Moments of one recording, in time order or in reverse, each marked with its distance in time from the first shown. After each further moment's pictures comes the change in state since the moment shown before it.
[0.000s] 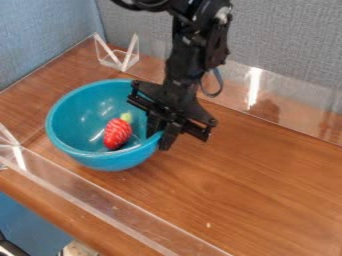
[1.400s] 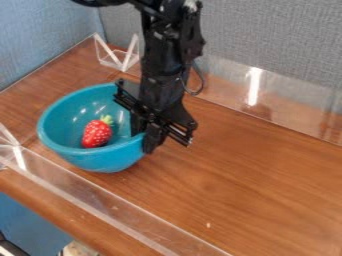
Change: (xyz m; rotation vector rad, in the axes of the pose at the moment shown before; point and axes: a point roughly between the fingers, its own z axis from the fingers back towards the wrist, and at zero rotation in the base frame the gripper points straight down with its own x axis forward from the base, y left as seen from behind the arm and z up) arm -0.018 0.006 0.008 -0.086 -0.046 -0.236
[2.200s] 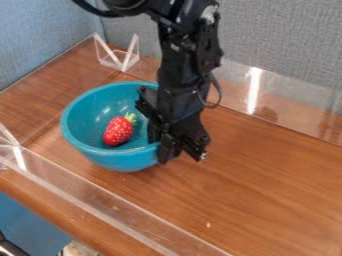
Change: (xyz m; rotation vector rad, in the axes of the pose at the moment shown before) arm 0.003 -0.020 -0.006 -0.028 -0.010 -0.165
